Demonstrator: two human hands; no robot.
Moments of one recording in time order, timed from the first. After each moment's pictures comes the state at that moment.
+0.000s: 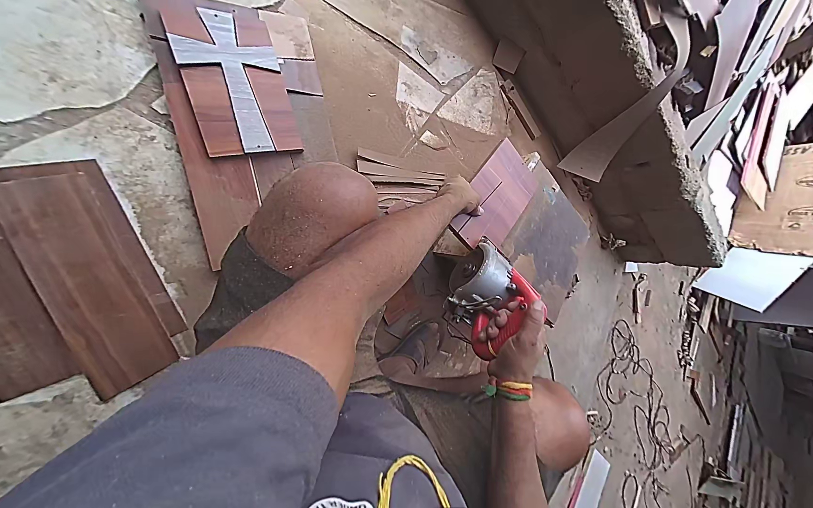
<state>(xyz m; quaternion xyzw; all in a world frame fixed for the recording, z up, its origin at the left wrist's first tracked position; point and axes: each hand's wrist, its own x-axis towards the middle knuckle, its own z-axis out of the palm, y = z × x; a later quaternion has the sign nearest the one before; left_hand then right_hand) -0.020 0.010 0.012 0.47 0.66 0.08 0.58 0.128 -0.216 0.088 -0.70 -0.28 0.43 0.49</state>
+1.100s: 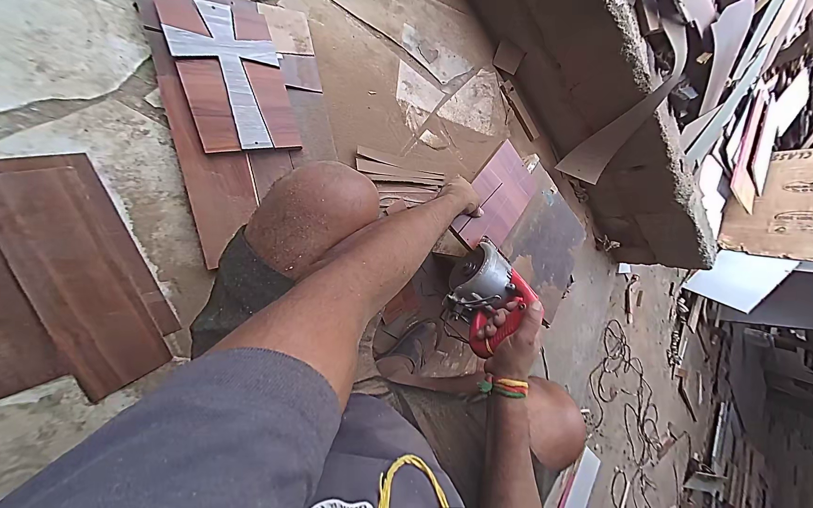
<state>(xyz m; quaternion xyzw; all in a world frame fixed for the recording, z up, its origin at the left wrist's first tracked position) -0.024 0.010 0.021 0.48 0.65 0.07 0.59 0.120 -0.214 0.087 -0.72 -0.28 0.41 0.48</state>
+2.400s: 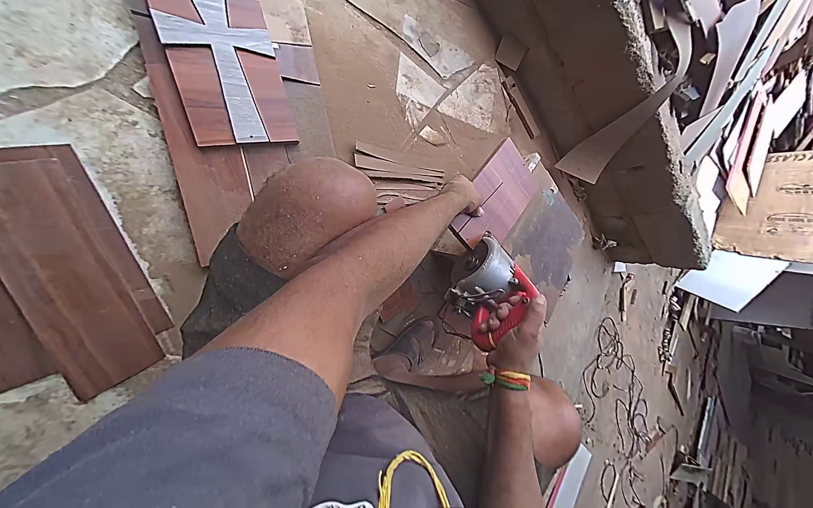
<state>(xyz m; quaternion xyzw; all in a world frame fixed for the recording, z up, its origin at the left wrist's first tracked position) -0.024 0.014 0.020 0.49 0.64 0.06 0.60 0.119 -0.200 0.088 -0.73 -0.28 0.40 0.48</state>
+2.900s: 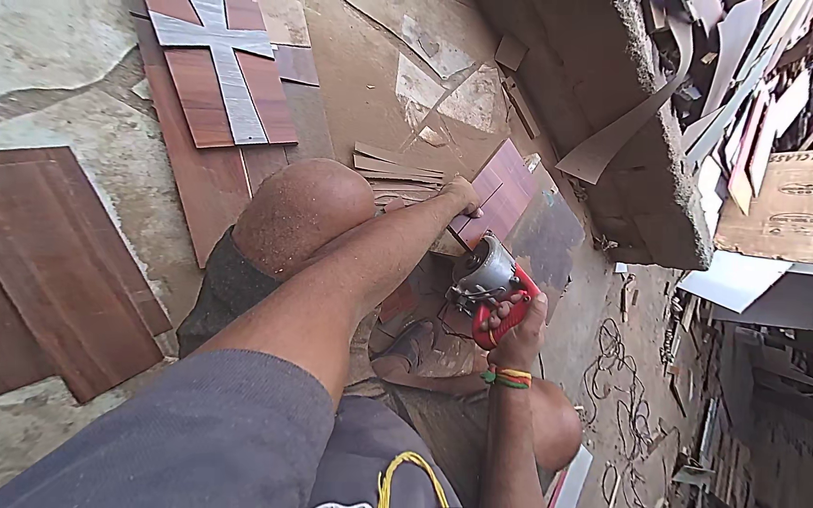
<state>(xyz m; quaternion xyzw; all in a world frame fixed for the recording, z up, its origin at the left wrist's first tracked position) -0.023 0.015 0.018 0.49 0.64 0.05 0.60 0.122 -0.193 0.088 -0.73 -0.27 0.40 0.48</state>
